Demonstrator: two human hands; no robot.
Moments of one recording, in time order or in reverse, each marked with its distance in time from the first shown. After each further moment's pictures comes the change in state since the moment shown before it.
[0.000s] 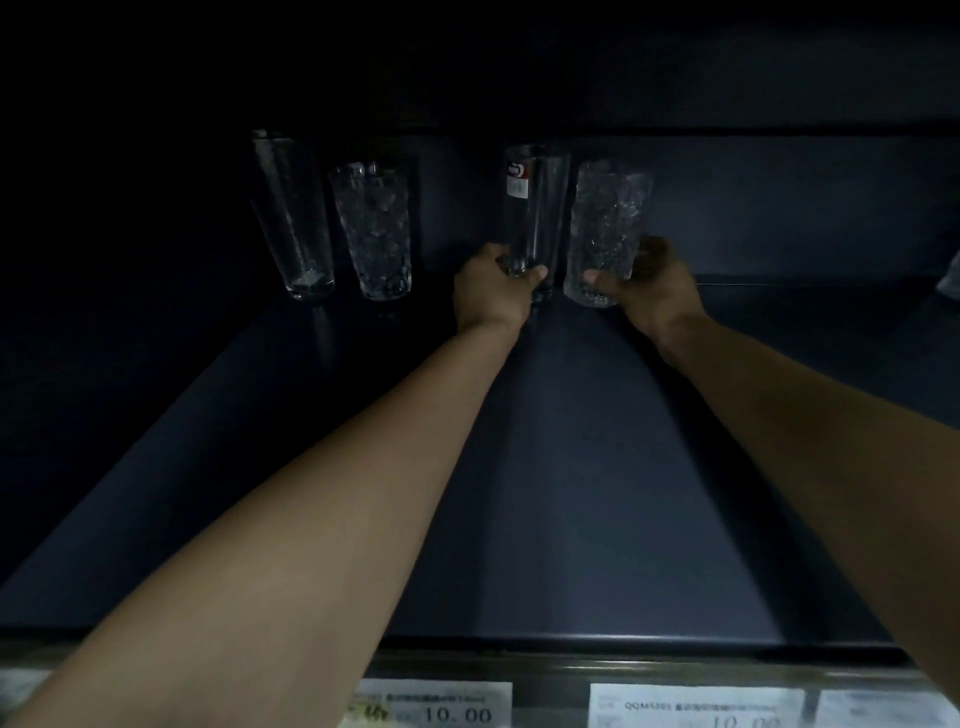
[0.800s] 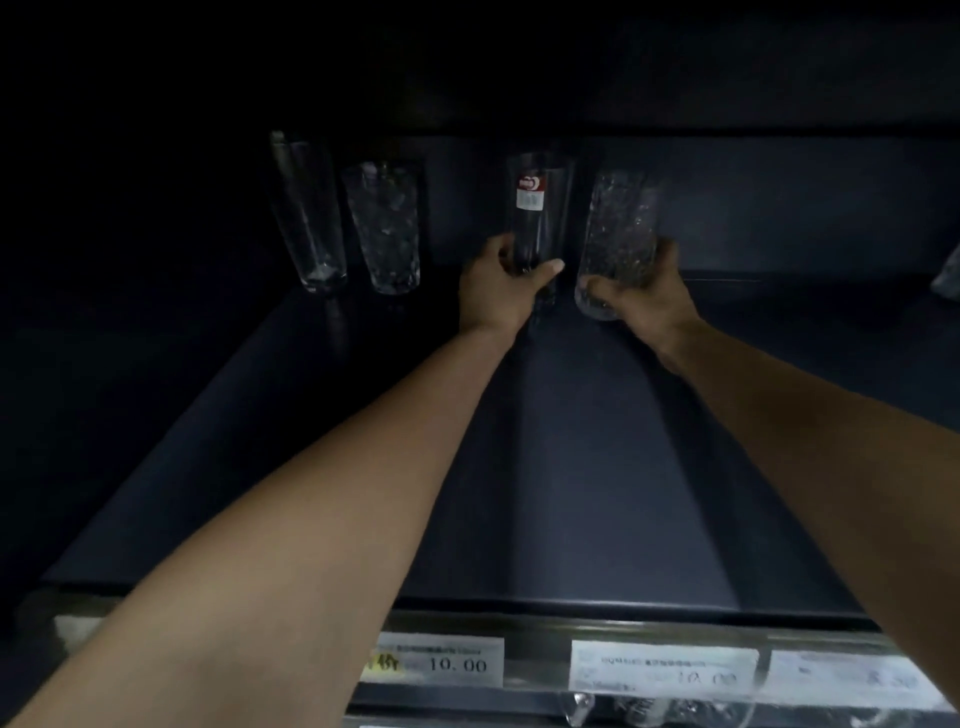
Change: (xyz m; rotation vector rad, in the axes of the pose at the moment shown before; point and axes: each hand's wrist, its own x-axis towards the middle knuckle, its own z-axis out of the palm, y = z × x) left_hand -0.012 0.004 -0.007 -0.022 -0.018 0.048; right_hand -0.026 -0.010 -0.008 0.007 -0.070 0.047
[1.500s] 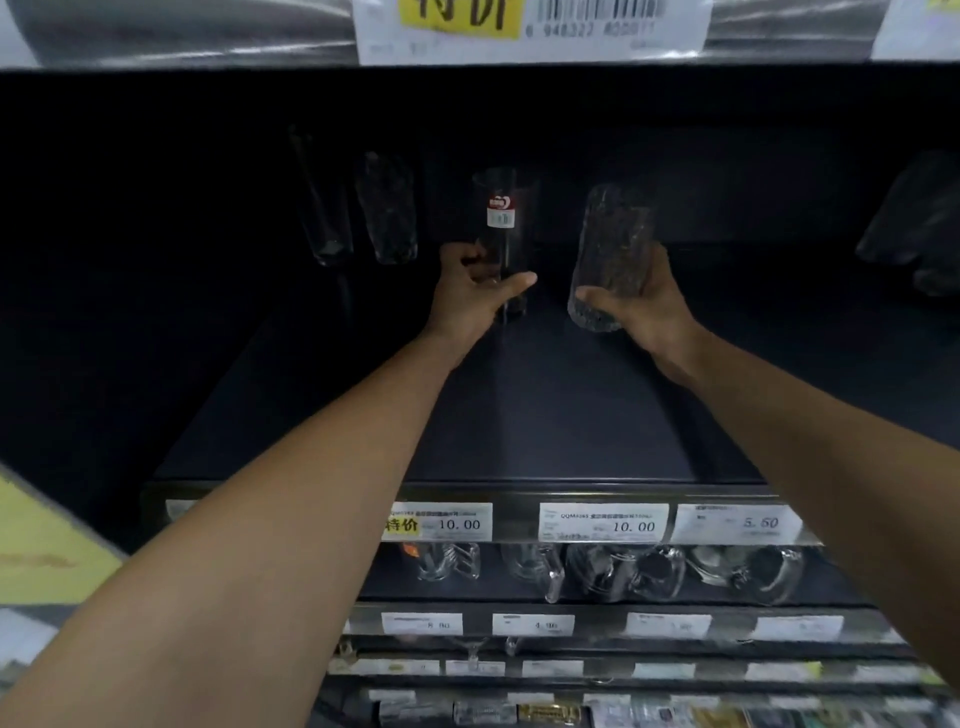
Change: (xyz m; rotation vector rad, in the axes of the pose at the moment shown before) left_hand -0.079 0.022 -0.055 -0.160 -0.185 -0.102; right_hand -0.100 -0.028 -0.036 0.092 -0.102 0.009
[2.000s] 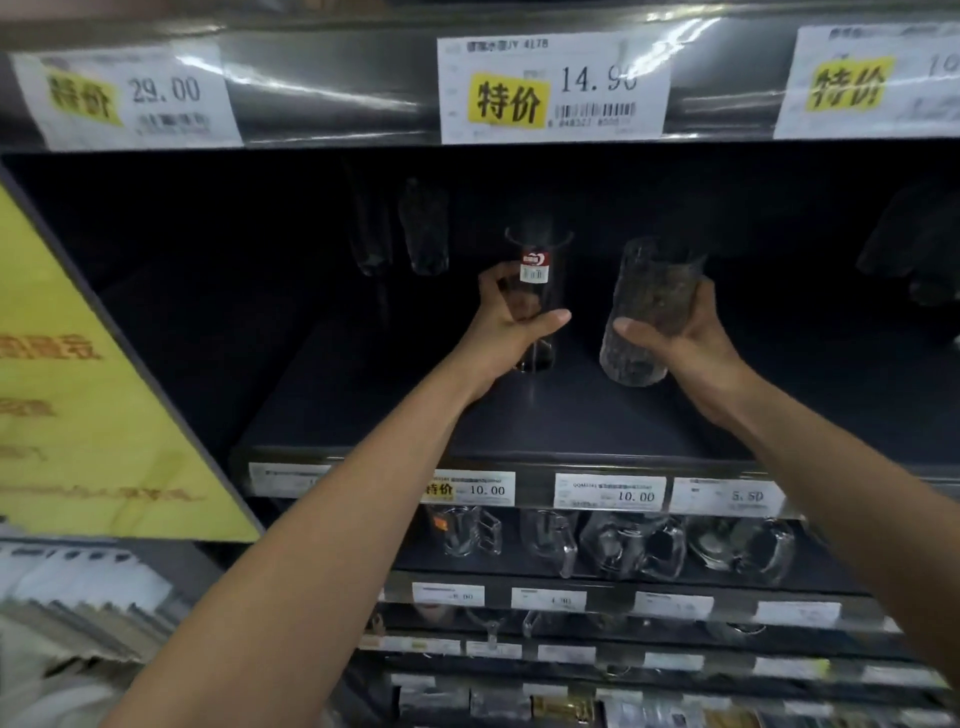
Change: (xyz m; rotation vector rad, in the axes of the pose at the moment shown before) left_hand -0.072 0.030 -0.014 -0.013 -0.191 0.021; right_hand -0.080 -0.032 -0.019 0.140 -0.004 -0.005
